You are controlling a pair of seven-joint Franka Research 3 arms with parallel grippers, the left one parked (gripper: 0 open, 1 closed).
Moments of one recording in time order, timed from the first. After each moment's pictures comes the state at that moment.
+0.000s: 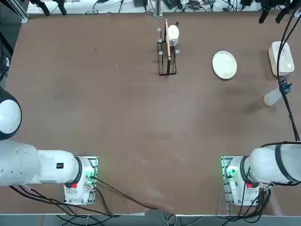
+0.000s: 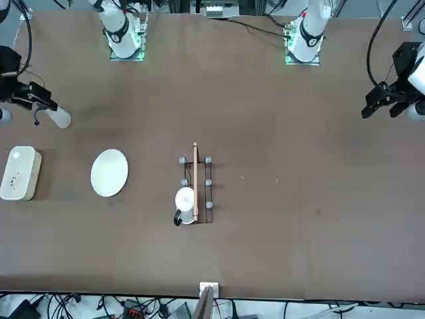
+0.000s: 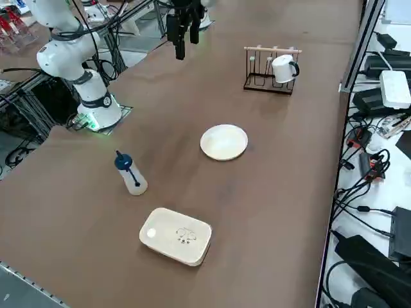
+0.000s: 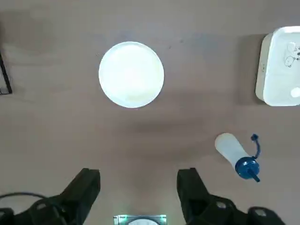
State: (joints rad) arm -0.06 0.03 0.00 -1.61 -0.02 1.50 -0.03
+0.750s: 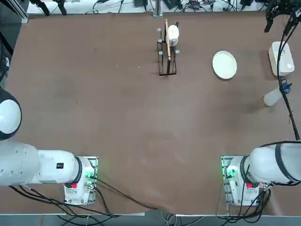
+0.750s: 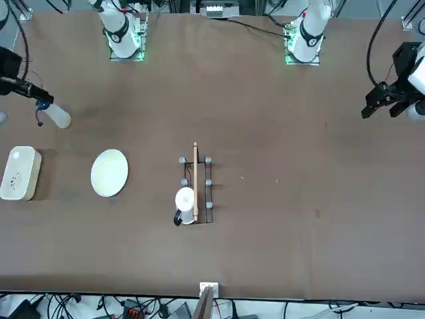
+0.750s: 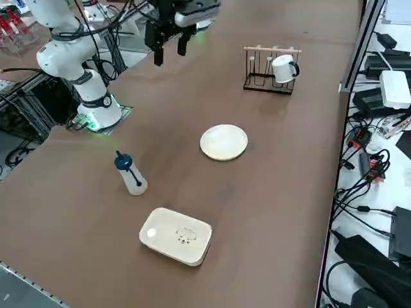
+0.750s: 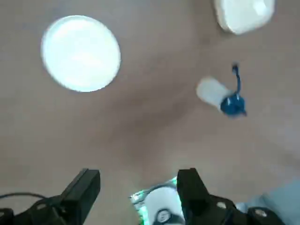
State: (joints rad) arm -0.08 0.06 -0.01 -1.63 -0.07 1.37 0.38
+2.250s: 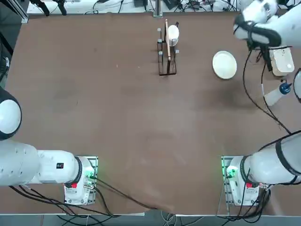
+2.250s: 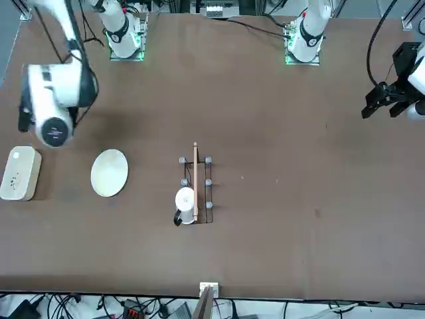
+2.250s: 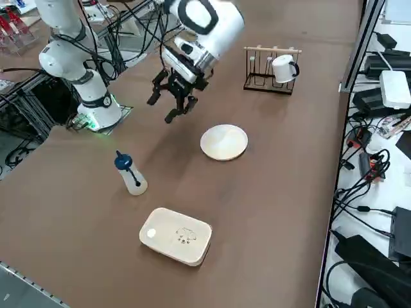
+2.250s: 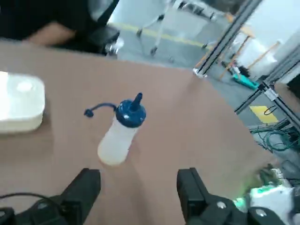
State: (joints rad) arm 0.10 0.29 0.00 -1.94 -0.67 1.44 2.16
